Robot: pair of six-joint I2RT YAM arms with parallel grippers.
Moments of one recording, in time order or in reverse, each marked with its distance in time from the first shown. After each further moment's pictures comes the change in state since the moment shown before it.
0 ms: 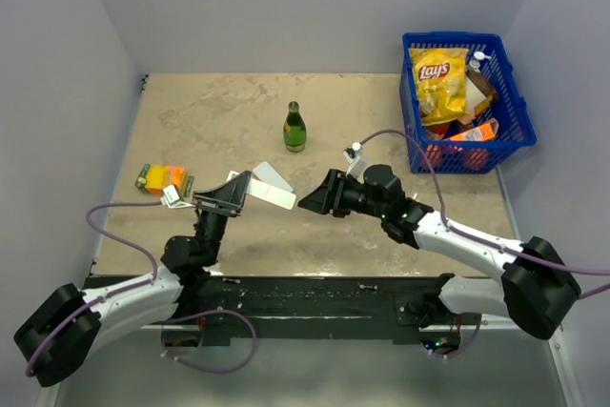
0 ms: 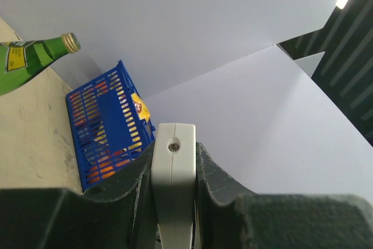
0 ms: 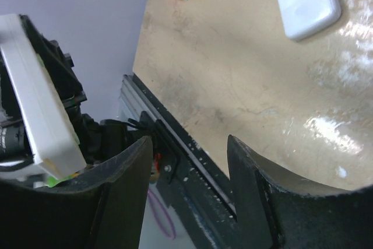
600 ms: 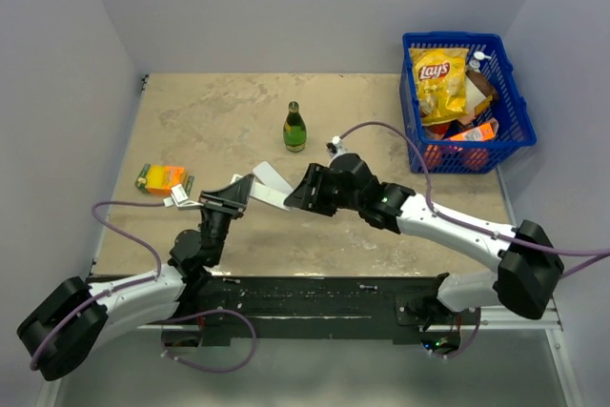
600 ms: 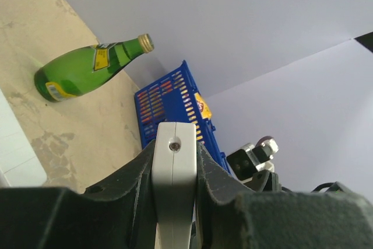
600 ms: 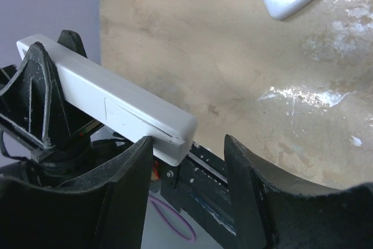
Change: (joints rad) left arm 0.007 0.078 -0.002 -0.114 -0.071 0.070; right arm 0.148 0.139 0.345 -0.463 0.249 0.063
